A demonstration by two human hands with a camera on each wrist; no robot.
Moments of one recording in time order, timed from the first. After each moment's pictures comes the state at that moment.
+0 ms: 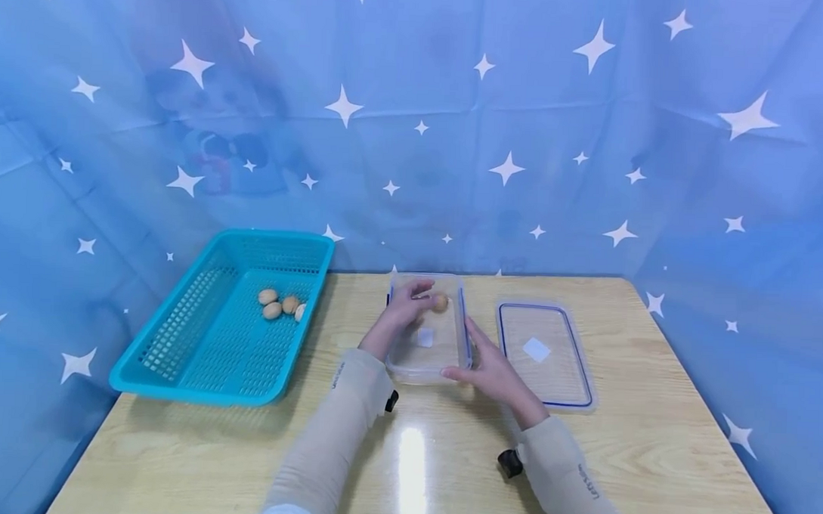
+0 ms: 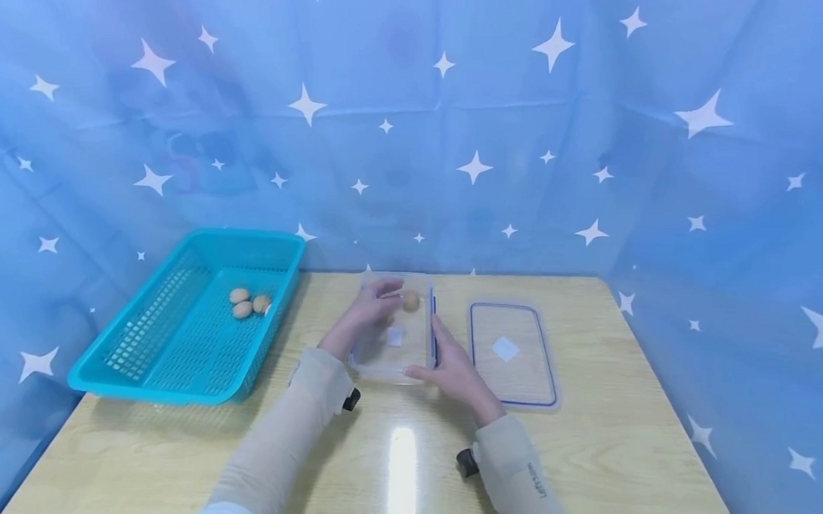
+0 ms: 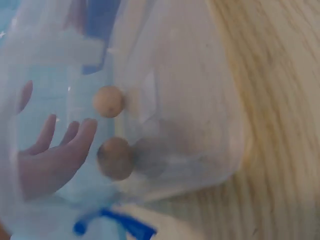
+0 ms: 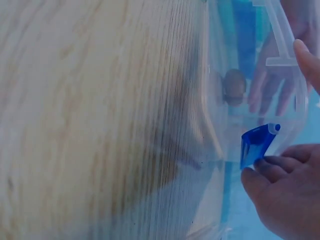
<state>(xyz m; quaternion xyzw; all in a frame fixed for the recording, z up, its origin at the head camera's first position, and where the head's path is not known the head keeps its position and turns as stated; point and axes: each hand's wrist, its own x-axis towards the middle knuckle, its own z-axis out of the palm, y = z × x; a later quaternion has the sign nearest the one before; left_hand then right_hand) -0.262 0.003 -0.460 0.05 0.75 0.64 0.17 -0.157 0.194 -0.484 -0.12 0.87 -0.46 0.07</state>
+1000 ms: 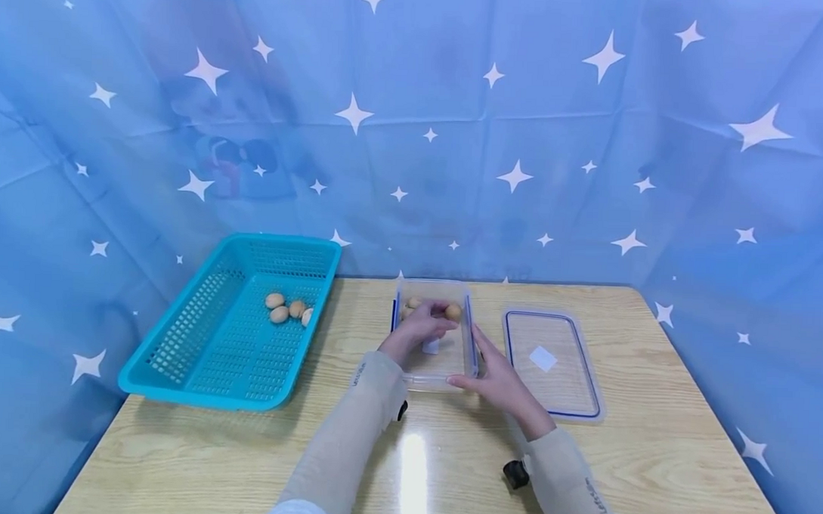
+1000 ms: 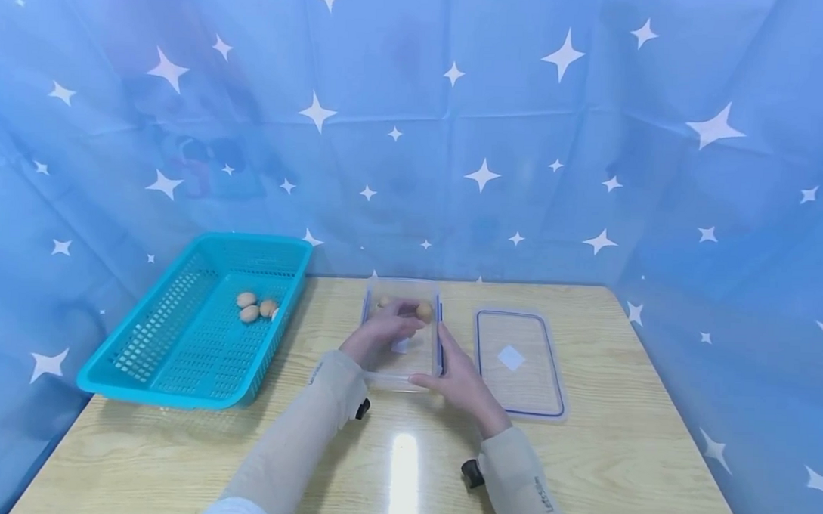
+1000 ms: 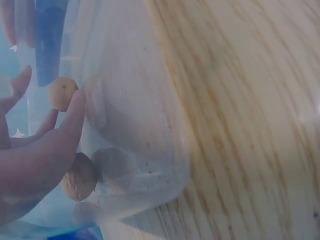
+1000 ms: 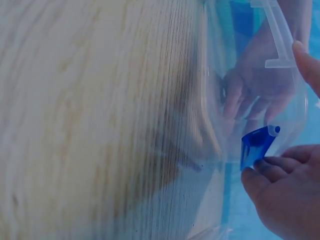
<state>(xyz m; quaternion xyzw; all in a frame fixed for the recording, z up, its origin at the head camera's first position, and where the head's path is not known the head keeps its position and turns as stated) -0.263 0.017 -0.482 0.04 0.75 0.61 0.25 -0.154 0.190 -0.483 -0.12 0.88 -0.46 0.06</state>
